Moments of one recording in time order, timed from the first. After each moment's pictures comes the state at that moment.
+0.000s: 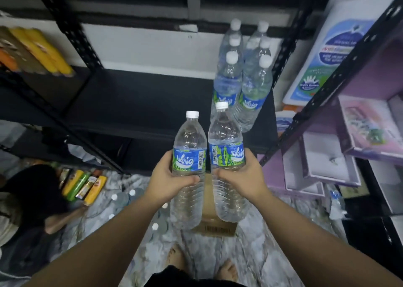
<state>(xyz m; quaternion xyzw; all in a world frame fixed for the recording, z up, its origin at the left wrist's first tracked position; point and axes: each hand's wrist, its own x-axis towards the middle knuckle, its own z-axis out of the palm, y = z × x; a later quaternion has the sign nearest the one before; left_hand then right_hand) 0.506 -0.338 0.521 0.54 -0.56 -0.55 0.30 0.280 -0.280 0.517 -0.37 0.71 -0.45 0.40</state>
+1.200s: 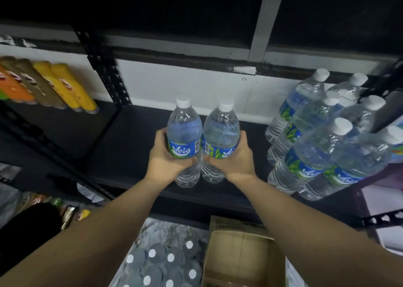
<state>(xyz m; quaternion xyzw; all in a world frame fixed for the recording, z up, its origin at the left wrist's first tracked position) 0.602 -0.646 0.517 0.51 -0.60 -0.43 0.45 0.403 -0.597 0.518 -0.44 0.69 -0.49 0.30</state>
